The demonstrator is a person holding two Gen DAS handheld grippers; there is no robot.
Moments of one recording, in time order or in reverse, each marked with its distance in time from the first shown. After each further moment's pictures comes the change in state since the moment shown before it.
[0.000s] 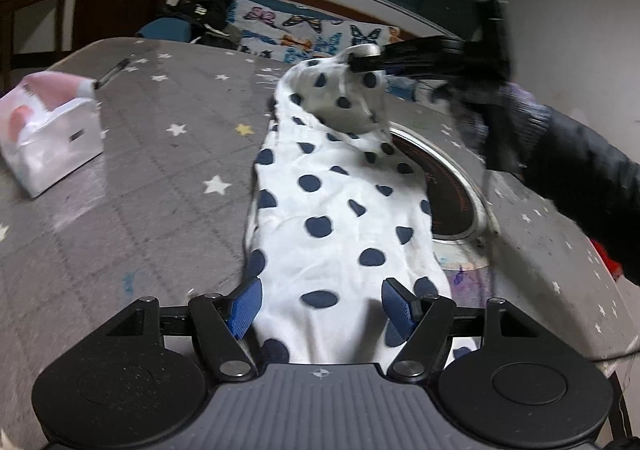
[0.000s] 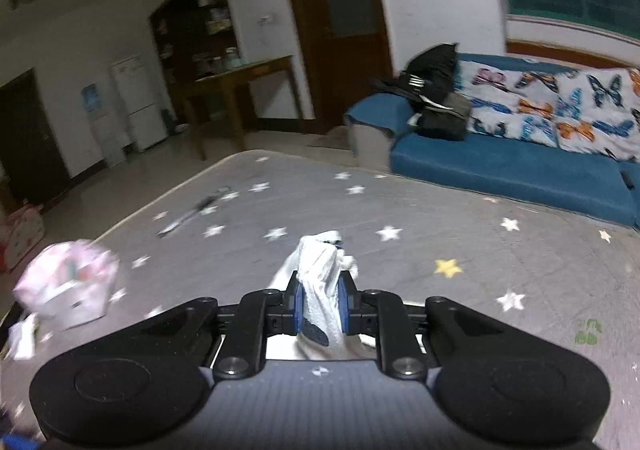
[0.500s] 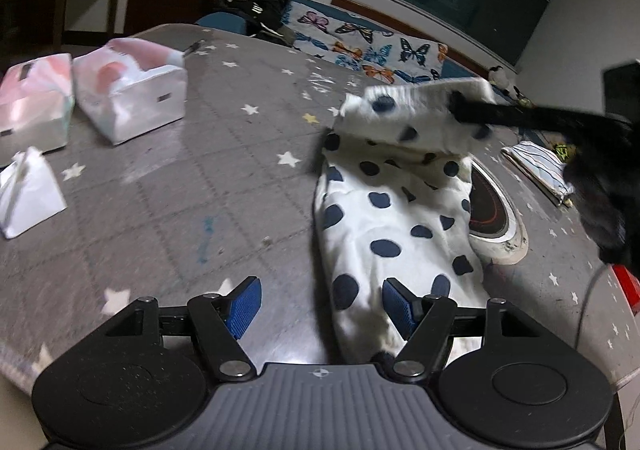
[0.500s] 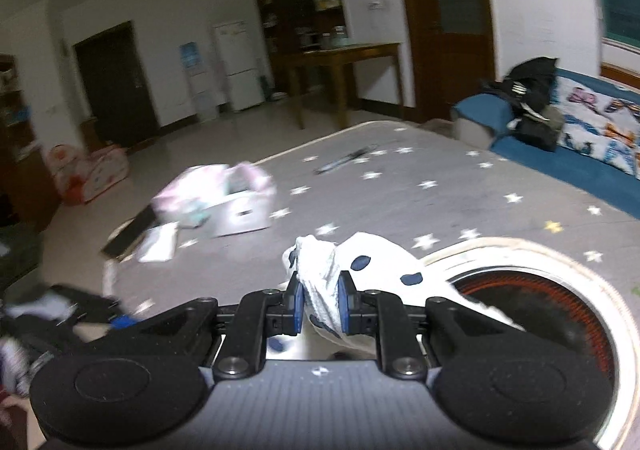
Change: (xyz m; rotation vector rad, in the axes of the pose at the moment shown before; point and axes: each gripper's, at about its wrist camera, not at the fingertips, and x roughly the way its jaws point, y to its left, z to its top) left arm -0.037 0.025 -0.029 -0.110 -0.031 0.091; right arm -0.099 0.107 -0.063 -0.185 0.058 0.249
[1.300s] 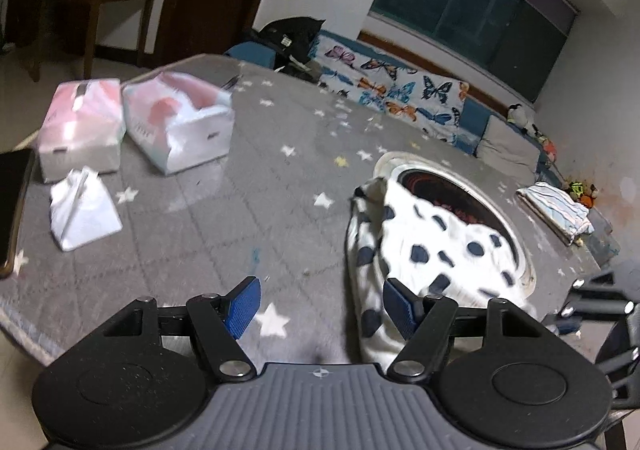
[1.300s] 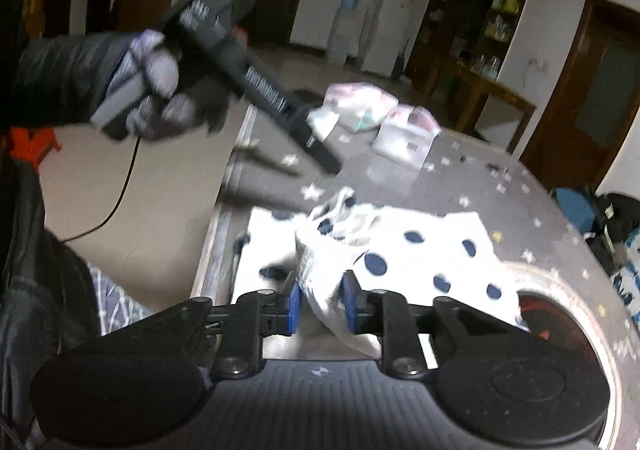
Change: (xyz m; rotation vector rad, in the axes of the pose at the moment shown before) left arm -0.031 0.009 0.011 -0.039 -0.108 0.040; right arm -0.044 0.120 -0.111 -0.603 0.101 0.116
